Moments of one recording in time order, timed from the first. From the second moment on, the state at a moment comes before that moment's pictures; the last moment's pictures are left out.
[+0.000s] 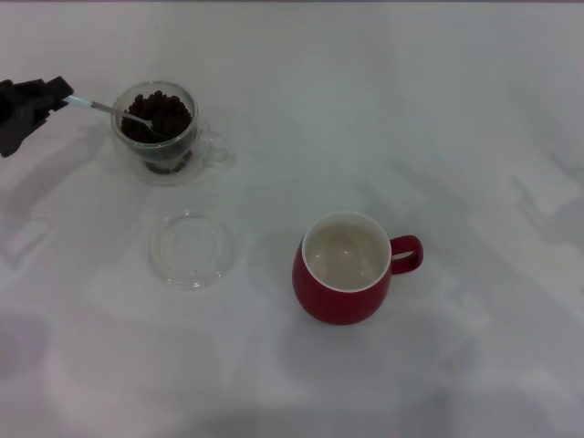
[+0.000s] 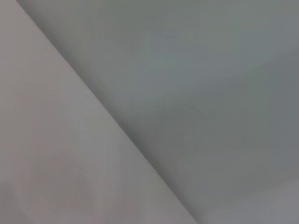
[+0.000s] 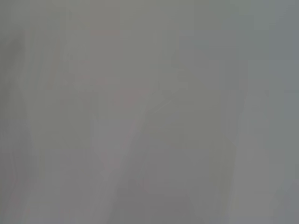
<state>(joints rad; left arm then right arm) -0.65 -2.03 2.85 -0.43 -0.60 1.38 -2.02 0.18 2.01 -2.24 0.05 0.43 -1.95 0.16</state>
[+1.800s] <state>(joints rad) -0.75 -2.02 2.85 -0.24 -0.47 1.56 -1.93 0.27 2.00 -2.24 0.05 0.43 -1.94 0.15</state>
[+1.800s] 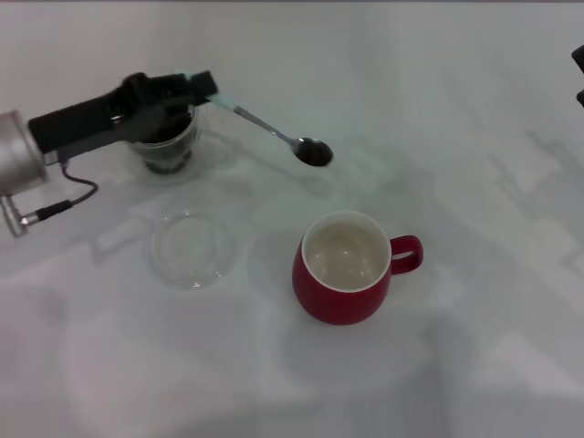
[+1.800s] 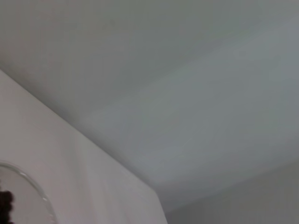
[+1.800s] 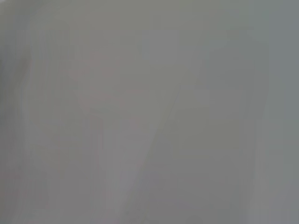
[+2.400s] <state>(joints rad) -0.84 -2.05 2.85 -0.23 -0.29 1.56 -1.80 0.25 2.01 -2.24 0.05 0.43 -1.94 0.16</state>
